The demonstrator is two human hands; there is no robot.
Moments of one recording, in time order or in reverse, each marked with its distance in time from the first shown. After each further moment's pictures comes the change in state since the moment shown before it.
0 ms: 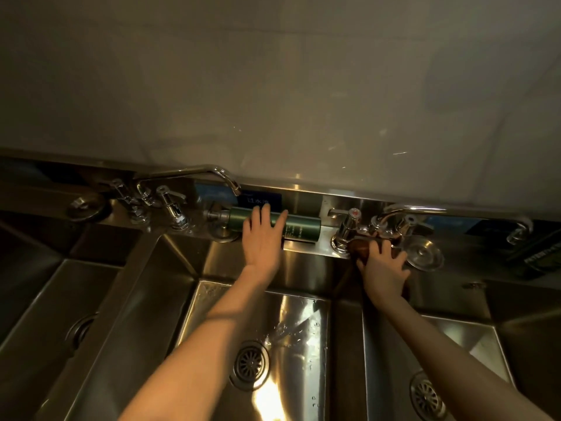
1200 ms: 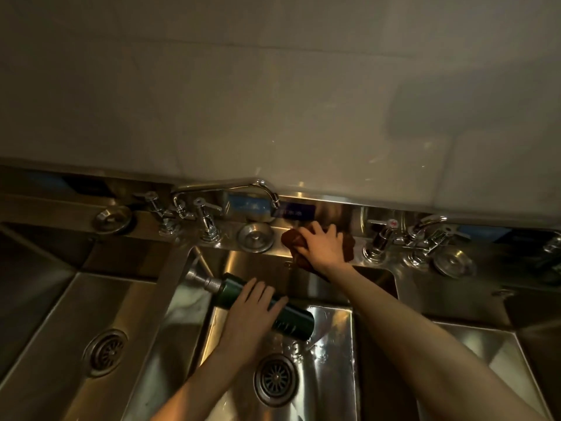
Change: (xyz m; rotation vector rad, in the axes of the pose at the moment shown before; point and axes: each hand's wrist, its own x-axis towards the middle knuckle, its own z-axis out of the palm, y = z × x) left_hand -0.110 -0.105 0.004 0.015 0.070 0.486; right_hand 0.026 -0.171 0.017 -0.097 -0.135 -0.429
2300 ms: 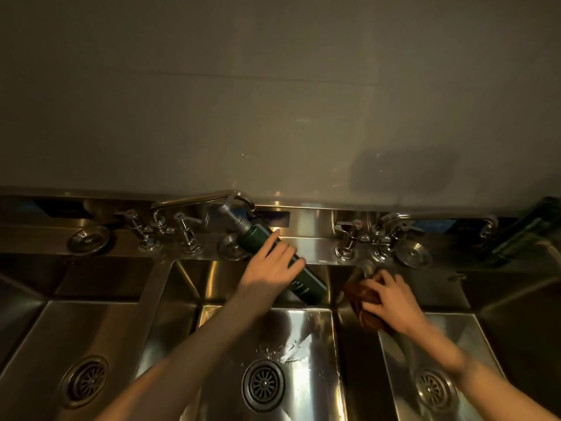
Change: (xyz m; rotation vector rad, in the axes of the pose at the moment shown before) left_hand 0.077 0.016 -0.081 0.168 0.052 0.232; right_hand -0.156 0.132 -0.002 -0.033 -0.057 0.184
